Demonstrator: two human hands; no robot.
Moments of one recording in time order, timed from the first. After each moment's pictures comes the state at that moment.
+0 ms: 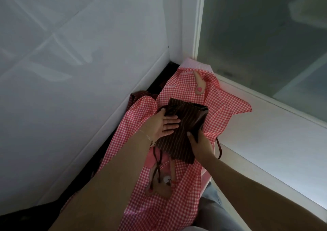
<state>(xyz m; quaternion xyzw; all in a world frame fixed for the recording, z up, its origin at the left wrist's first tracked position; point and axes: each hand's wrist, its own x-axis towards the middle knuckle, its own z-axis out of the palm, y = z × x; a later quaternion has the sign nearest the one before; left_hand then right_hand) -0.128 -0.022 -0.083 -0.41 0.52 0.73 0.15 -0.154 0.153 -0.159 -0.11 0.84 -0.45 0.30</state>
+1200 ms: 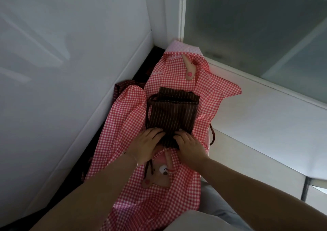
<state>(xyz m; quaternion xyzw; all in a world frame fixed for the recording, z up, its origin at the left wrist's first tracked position) -0.032 -0.036 -0.196 0.10 0.99 0.13 0.04 -0.111 0.171 -0.189 -0.41 0.89 -0.15 0.15</state>
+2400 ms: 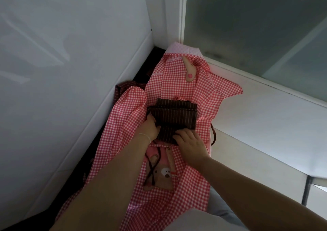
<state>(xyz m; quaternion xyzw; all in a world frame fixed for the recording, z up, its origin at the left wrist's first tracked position) -0.101 -0.034 -0.173 -0.27 0.91 0.28 0.17 -0.117 0.170 -0.195 -0.45 0.89 -0.12 -0.02</state>
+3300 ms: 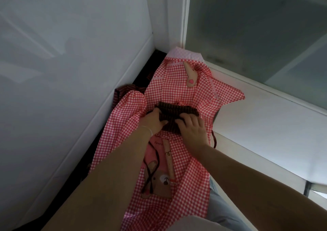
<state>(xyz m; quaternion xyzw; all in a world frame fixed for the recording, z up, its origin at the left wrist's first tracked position) -0.145 -0.044 -0.165 -0.24 0.89 0.34 0.20 -0.170 0.142 -0.176 -0.38 0.92 -0.10 -0.01</state>
